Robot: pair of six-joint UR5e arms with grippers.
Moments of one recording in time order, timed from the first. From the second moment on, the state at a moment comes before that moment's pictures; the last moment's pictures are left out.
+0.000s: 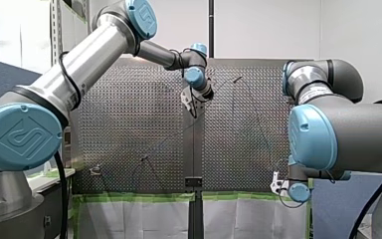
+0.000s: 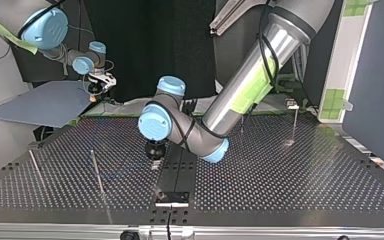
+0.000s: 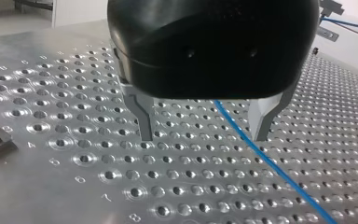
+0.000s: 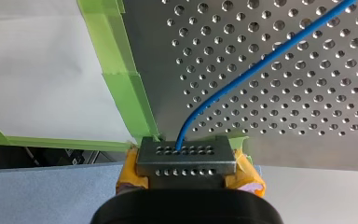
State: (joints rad) left arm -0.59 -2.29 -0.87 -3.27 -1.82 -2.13; right arm 1.62 -0.41 1.53 -0.88 1.57 1.66
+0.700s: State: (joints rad) left arm -0.60 -2.29 -0.87 -3.38 -1.80 -2.13; right arm 1.62 -0.37 1.50 -0.87 1.57 1.66
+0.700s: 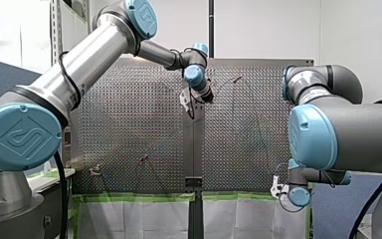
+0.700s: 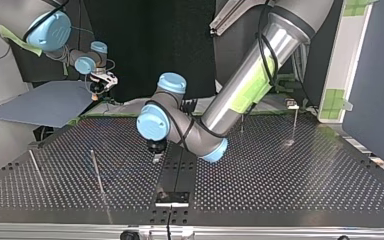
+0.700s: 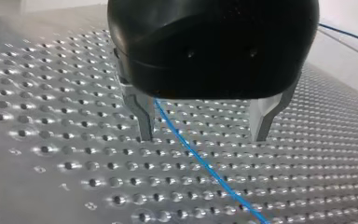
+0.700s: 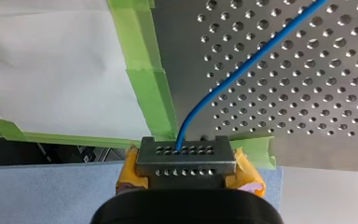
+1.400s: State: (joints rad) left arm -0.61 -2.27 -0.83 -3.52 -1.75 -1.99; right arm 1.62 -0.36 1.50 -0.86 1.58 1.65
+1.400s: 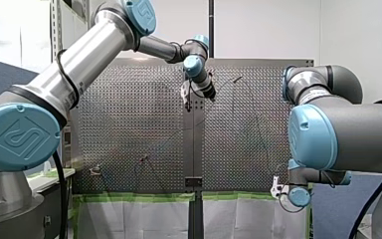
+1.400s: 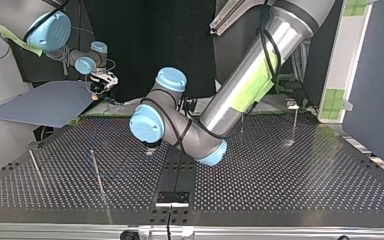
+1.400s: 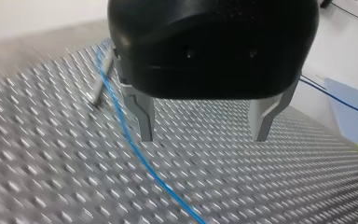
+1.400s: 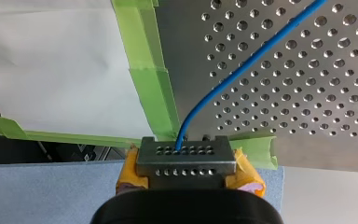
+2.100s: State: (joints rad) left arm -0.70 -2.19 -0.78 -3.51 -1.69 -1.88; right arm 1.62 -0.36 1.50 -0.86 1.57 1.65
